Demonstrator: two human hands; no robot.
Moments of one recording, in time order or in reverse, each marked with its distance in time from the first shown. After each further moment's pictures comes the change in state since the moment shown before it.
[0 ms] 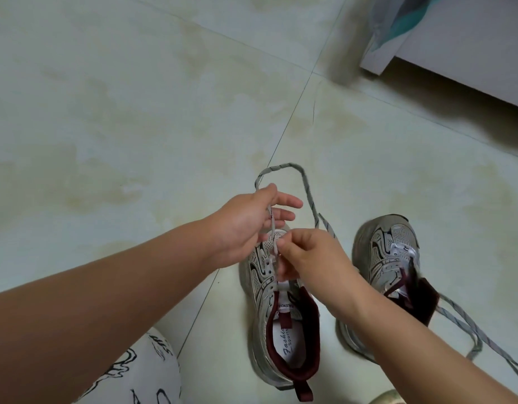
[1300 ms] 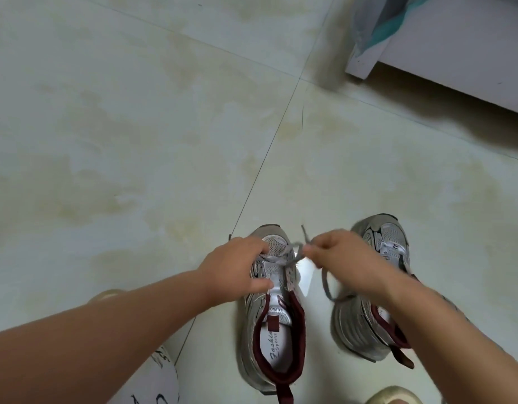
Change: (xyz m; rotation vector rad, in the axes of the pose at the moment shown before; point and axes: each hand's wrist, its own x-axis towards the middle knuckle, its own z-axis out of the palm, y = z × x) left_hand 0.004 -0.065 -0.020 1.248 -0.024 0.281; right_hand -0.007 -0.003 -0.051 -0.437 -0.033 0.102
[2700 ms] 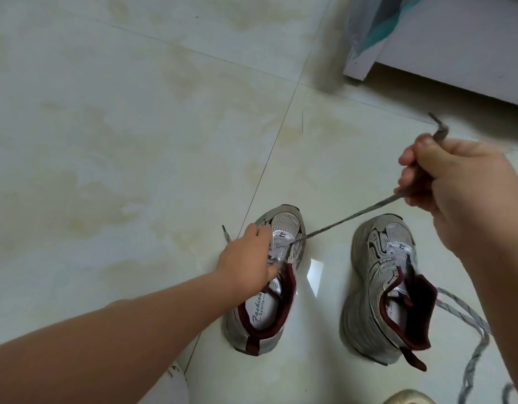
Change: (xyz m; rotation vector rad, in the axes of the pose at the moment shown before) left_hand 0.014 0.019 -0.003 0.137 0.159 -0.087; right_hand -0.018 -0.018 -0.076 0.709 0.615 -0.226
